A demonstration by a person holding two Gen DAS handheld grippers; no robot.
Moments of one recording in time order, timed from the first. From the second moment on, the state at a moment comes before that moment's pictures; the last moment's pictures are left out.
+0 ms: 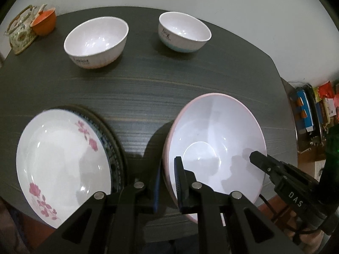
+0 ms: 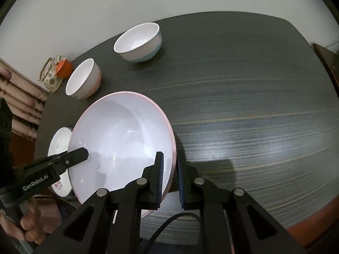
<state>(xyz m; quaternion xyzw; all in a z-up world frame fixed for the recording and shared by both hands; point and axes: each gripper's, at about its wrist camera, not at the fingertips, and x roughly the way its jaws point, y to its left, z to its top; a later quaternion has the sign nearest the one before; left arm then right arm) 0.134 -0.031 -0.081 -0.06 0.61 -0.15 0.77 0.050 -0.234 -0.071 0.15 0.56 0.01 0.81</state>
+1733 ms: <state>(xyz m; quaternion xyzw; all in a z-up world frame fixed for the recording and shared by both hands) 0.123 0.070 -0.037 -0.16 0.57 -0.16 0.79 0.053 -0.209 -0.023 0.15 0.50 0.02 0.85</state>
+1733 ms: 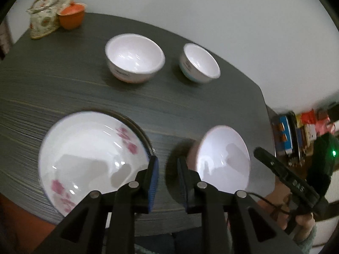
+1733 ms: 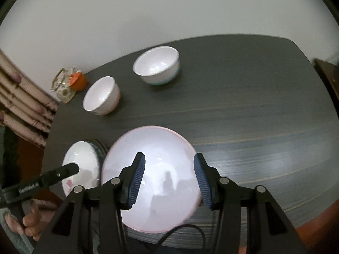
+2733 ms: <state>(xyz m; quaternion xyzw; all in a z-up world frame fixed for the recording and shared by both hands) 0.240 0.132 -0.059 -0.13 0.54 -0.06 0.83 0.179 -0.106 -0.027 0.08 0.52 0.13 0.84</state>
